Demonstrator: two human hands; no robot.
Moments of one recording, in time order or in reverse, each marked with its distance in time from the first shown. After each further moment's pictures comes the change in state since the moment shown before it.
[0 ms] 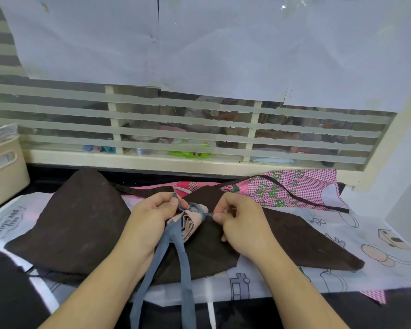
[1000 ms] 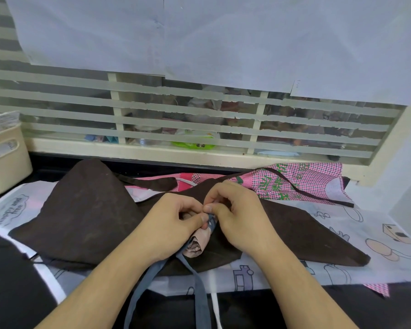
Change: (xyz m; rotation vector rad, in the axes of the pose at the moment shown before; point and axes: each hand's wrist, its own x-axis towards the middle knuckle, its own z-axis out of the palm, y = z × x) left_hand -0.017 0.005 0.002 0.664 -0.331 0.285; right_hand -0.005 -0.010 0.004 -0.046 -0.019 -0.364
